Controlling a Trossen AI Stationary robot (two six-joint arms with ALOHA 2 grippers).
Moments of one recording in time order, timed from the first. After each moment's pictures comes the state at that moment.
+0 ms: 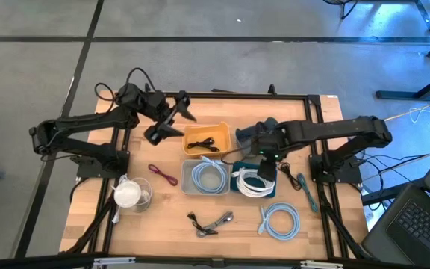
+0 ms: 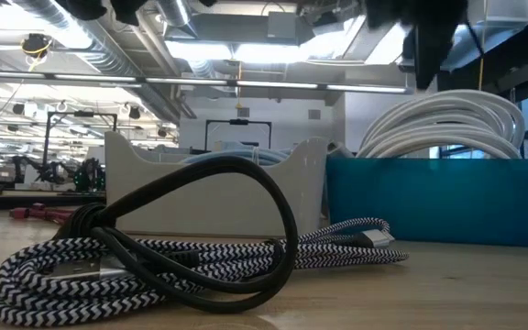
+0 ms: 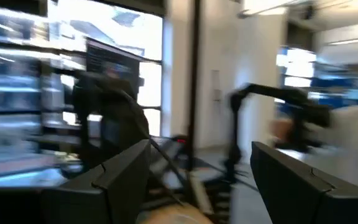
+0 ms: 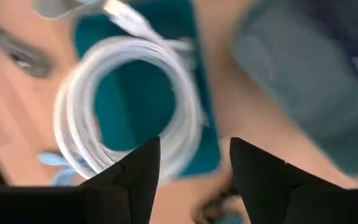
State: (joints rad) left arm 0.44 1.14 0.80 0.78 0.94 -0.38; right arm 0.13 1.48 1.37 -1.28 0.02 0.51
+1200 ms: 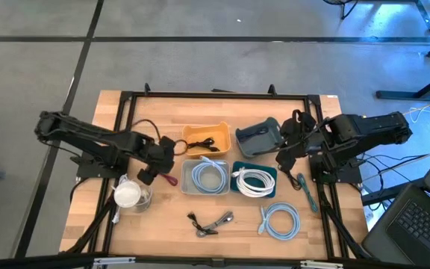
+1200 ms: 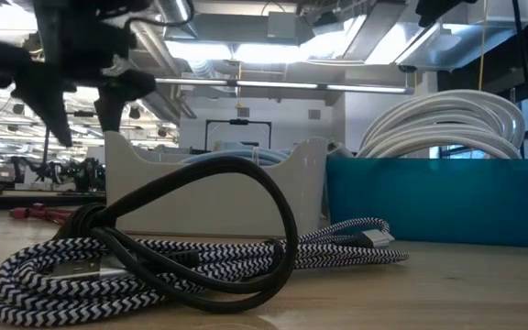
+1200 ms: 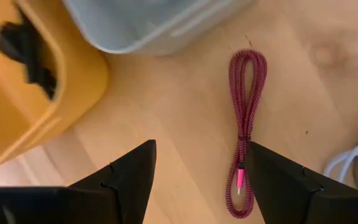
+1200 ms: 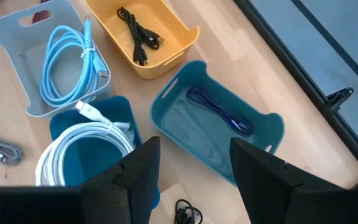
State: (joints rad) left arm -0.14 1.20 0.80 -0.87 -0.12 0.41; right arm 0.30 1.23 1.46 -1.38 0.51 0.69
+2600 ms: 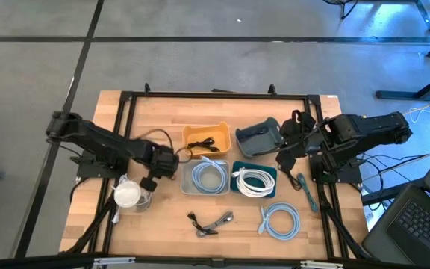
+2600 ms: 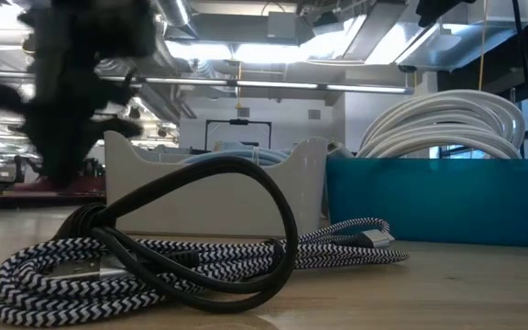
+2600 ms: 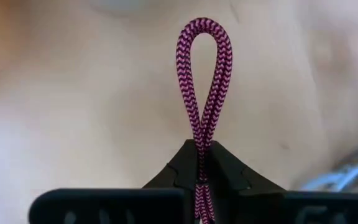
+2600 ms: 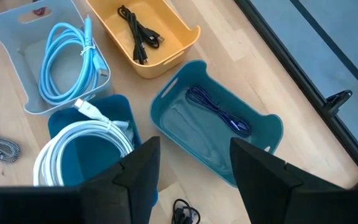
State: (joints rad) left arm -0.12 1.34 0.70 -0.78 -0.01 0.22; right arm 0.30 1.23 1.46 -1.38 0.51 0.67
